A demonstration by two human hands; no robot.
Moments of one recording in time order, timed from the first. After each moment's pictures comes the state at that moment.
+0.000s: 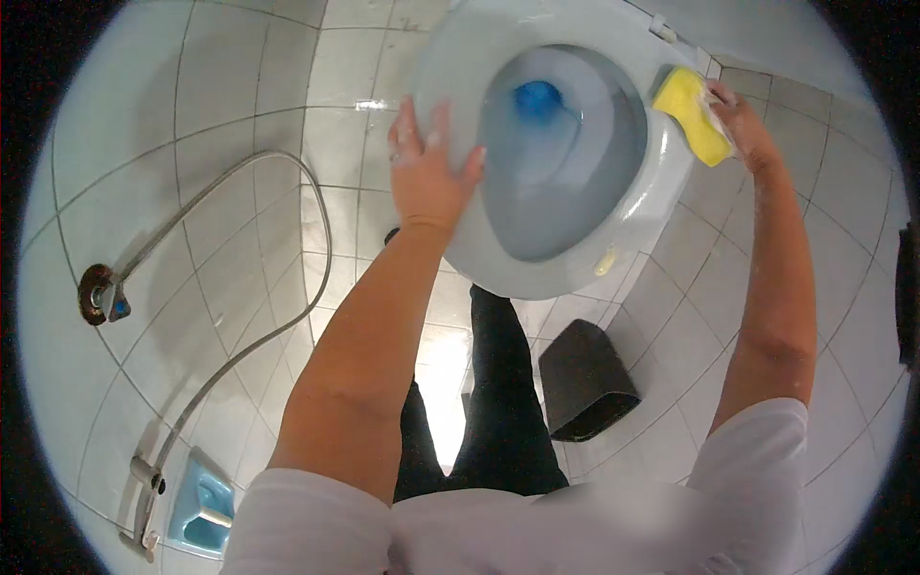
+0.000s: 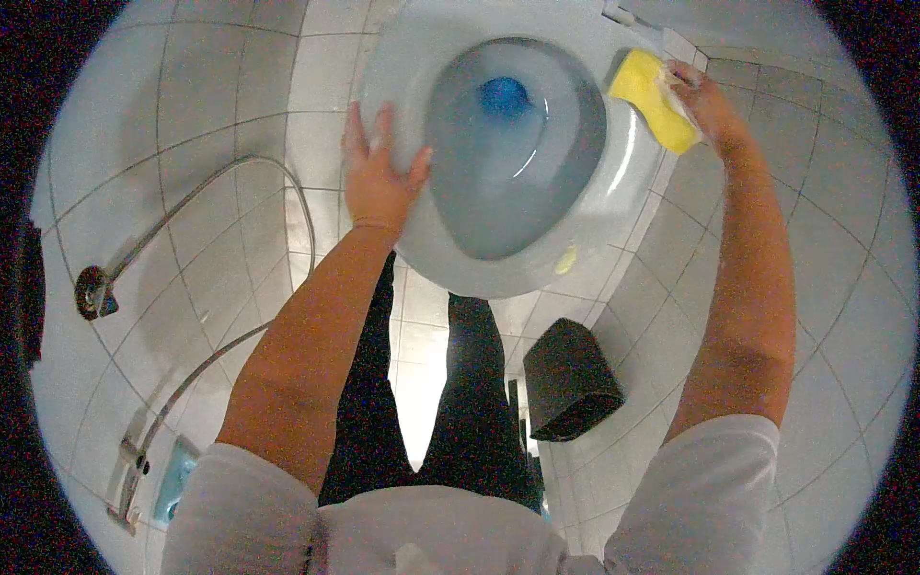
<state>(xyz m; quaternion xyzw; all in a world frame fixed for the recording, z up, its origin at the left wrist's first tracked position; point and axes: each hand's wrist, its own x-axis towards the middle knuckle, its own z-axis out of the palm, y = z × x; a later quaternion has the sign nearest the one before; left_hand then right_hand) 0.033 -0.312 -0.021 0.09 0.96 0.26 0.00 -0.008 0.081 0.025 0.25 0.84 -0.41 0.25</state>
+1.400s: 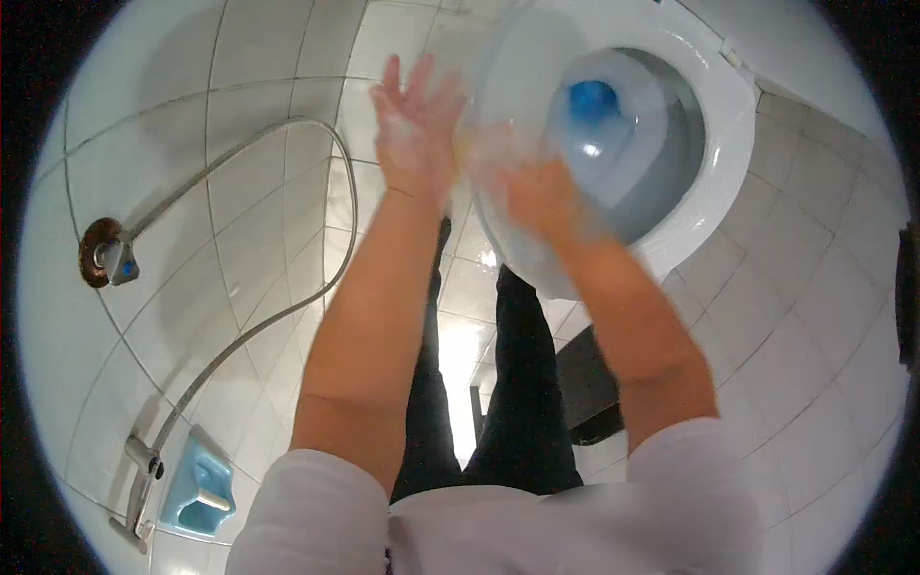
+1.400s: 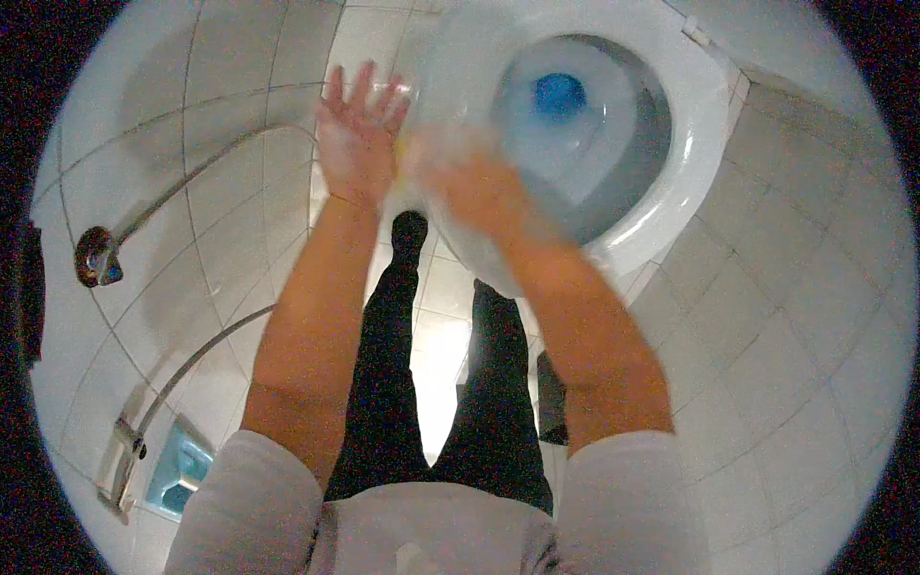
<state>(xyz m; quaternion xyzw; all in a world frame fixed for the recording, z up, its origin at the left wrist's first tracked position) -0.010 -0.351 0.014 -0.31 0.38 0.87 0.07 0.068 -0.225 -0.050 -0.22 0.96 -0.19 0.00</state>
